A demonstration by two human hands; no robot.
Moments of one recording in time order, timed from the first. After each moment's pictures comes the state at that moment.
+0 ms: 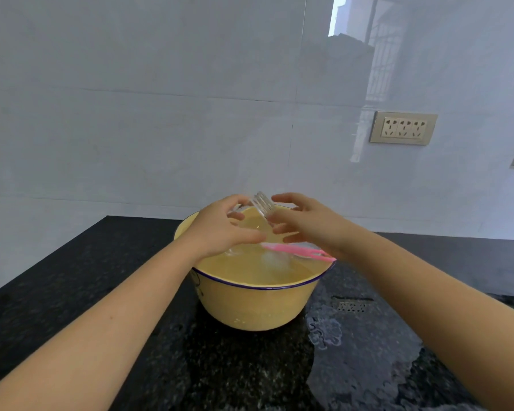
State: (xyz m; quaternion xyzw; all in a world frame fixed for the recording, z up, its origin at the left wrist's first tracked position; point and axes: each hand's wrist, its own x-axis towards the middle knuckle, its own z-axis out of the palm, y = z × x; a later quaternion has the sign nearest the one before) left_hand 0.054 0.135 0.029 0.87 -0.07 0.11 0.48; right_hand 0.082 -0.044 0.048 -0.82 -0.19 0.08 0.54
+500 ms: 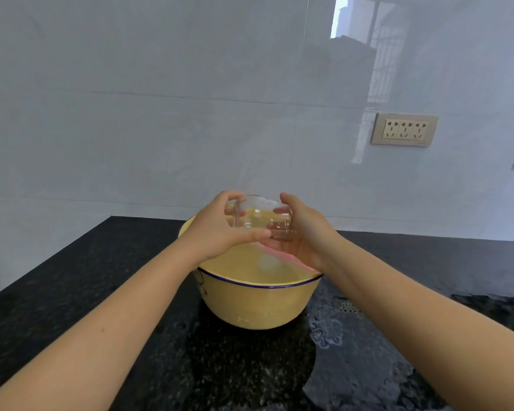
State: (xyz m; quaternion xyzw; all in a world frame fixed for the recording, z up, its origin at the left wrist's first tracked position) left_hand 0.039 0.135 0.031 0.85 -0.06 0.15 0.50; right_hand 0.075 -0.022 0.040 -0.61 -0.03 0.15 0.78
